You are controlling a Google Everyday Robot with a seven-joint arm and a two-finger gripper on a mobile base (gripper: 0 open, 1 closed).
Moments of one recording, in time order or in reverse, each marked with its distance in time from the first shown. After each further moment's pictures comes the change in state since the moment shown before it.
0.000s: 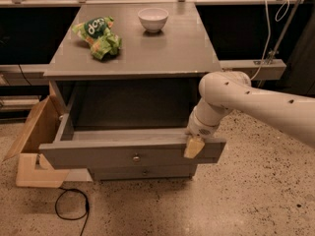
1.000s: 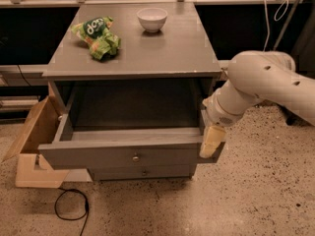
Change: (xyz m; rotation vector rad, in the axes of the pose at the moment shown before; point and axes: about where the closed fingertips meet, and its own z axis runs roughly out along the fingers) arm 0.011 0.008 -0.098 0.159 -0.043 0.024
